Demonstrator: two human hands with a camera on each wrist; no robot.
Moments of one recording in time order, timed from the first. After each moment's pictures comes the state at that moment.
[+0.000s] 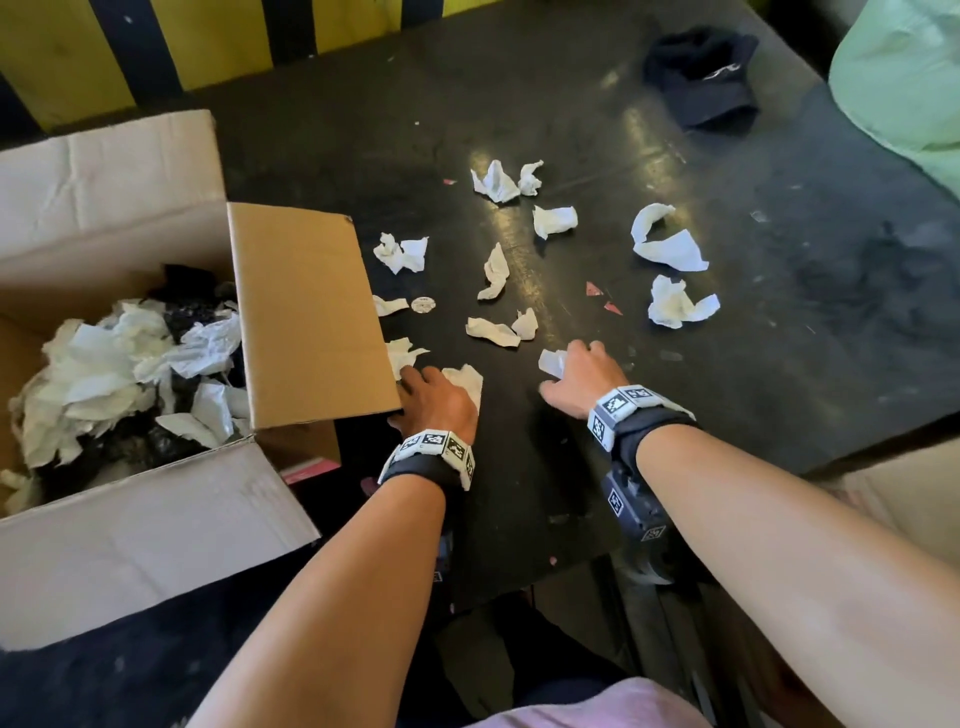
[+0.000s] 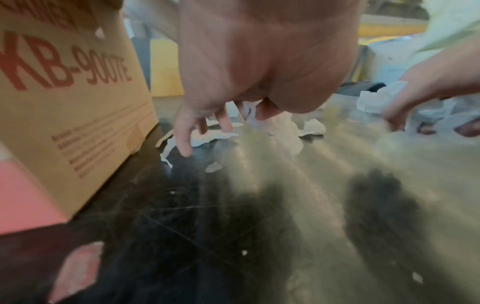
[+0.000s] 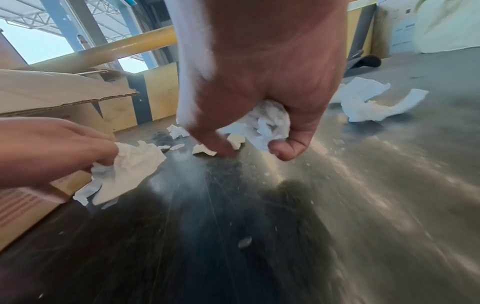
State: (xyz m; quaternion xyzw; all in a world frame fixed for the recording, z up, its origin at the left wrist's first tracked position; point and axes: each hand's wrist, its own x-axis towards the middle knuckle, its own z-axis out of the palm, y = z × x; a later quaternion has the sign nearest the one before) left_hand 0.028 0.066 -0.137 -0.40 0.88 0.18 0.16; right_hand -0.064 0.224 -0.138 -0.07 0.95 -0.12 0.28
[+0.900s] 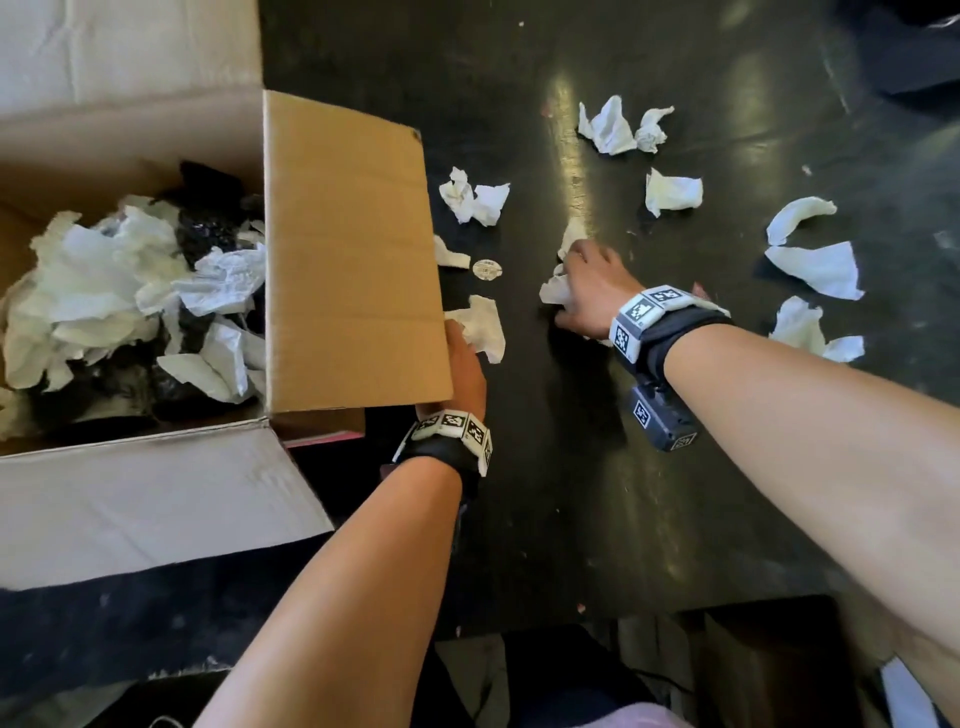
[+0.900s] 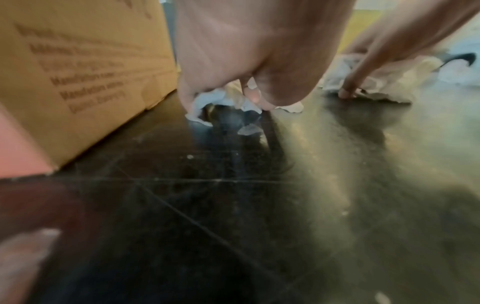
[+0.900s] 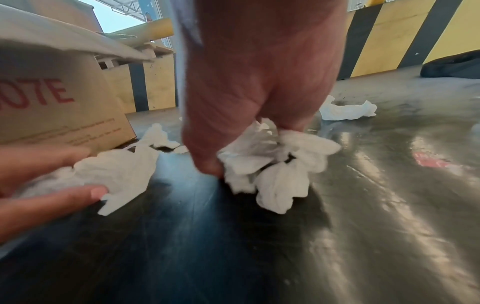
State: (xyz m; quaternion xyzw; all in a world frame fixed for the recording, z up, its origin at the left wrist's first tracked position) left_hand 0.000 0.015 -0.199 -0.42 0.85 0.32 0.05; right_hand -0.172 0.113 -0.177 -0.35 0.90 -0.02 0.23
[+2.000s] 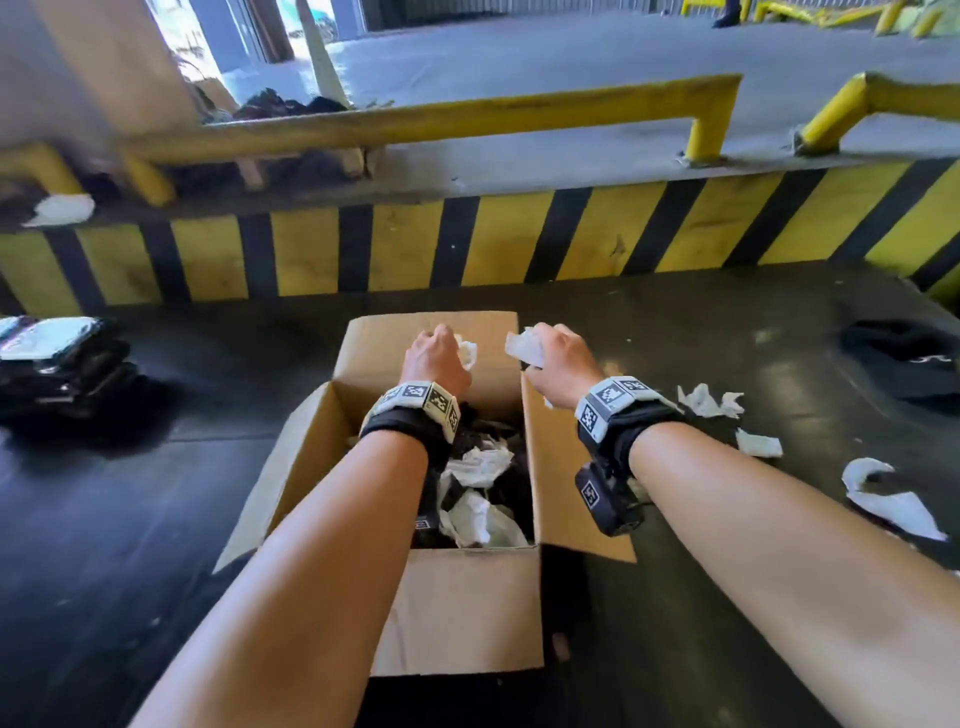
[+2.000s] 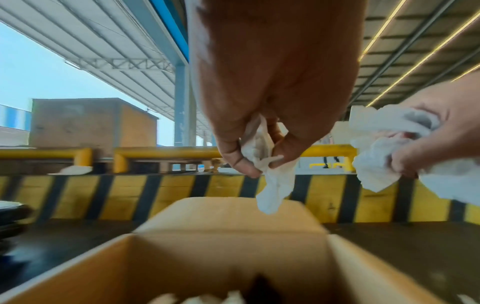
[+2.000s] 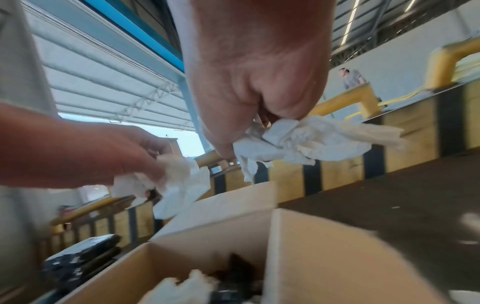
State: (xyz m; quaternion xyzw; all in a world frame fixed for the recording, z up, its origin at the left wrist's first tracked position) left_hand 0.076 -0.231 0.101 -0.37 0.91 0.18 -0.09; right_hand -0.042 -0.100 0.076 -0.38 0.88 -0.28 0.07
